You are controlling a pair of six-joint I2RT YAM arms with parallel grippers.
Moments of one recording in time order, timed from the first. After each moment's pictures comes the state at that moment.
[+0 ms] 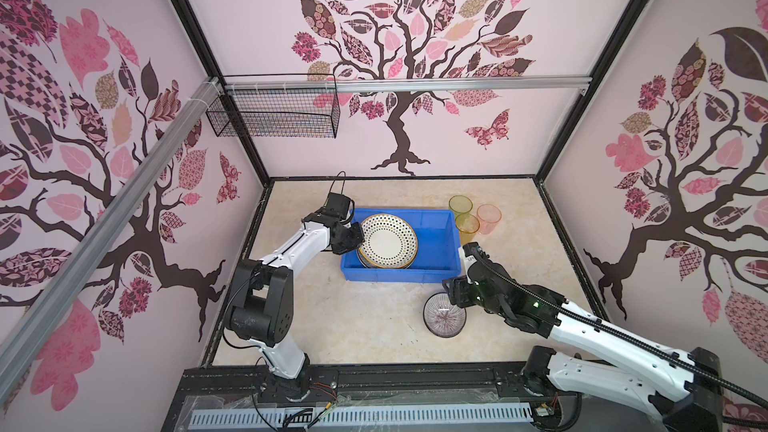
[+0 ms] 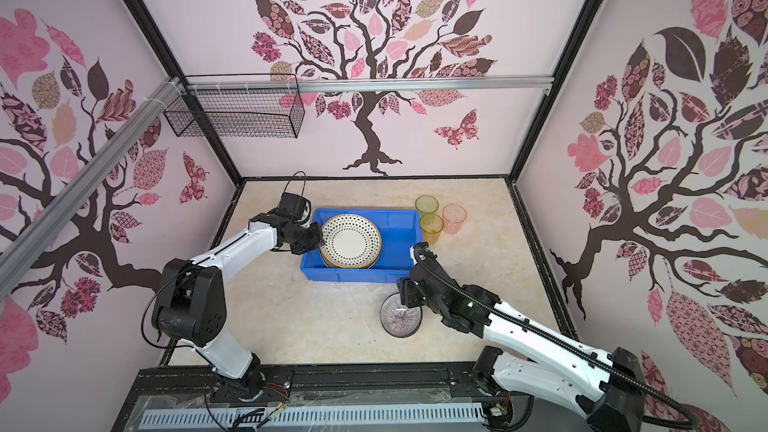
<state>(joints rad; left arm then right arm) -0.27 1.68 1.21 -0.62 0.23 -0.55 0.89 0.93 0.72 -0.54 0.24 0.60</state>
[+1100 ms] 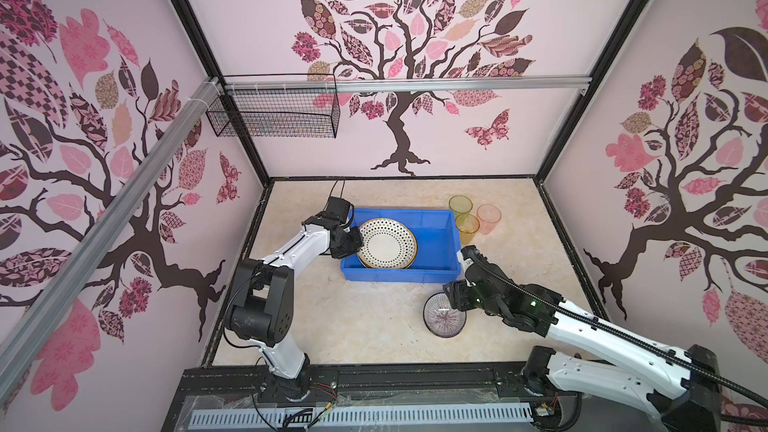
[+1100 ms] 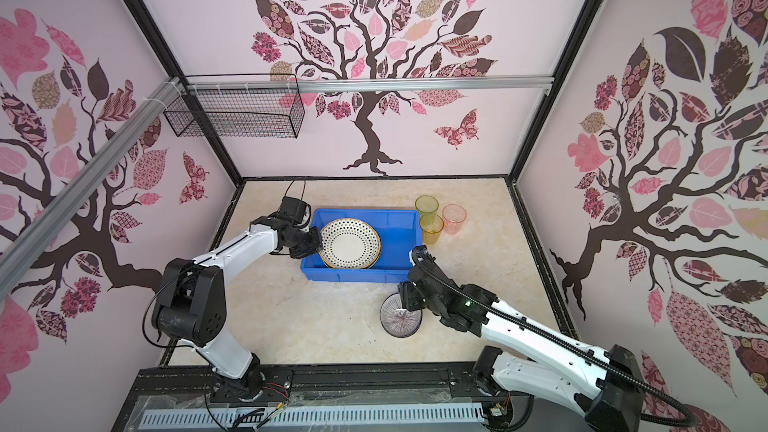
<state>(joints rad) -0.27 1.68 1.17 -0.62 0.21 -0.56 0.89 0.95 0.72 -0.59 0.21 0.61</state>
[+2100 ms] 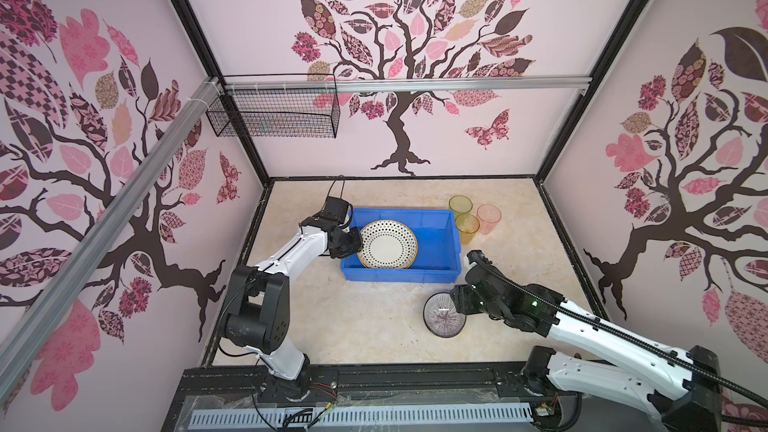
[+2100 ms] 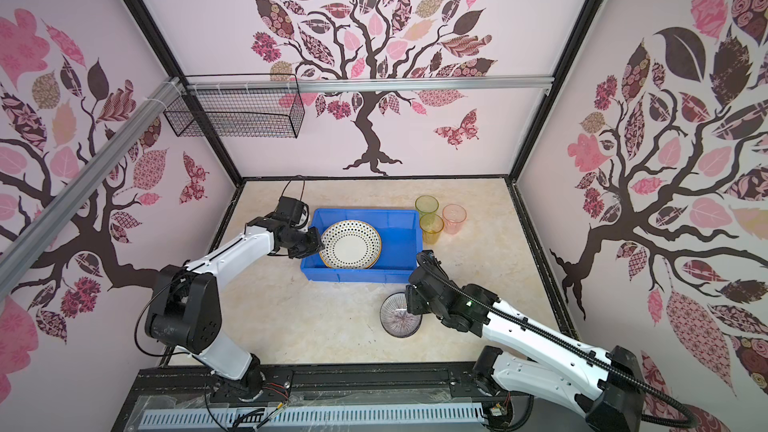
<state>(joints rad) -0.27 1.61 1.16 -0.64 0.24 -0.52 0.89 0.94 0.73 -0.72 0.22 0.71</state>
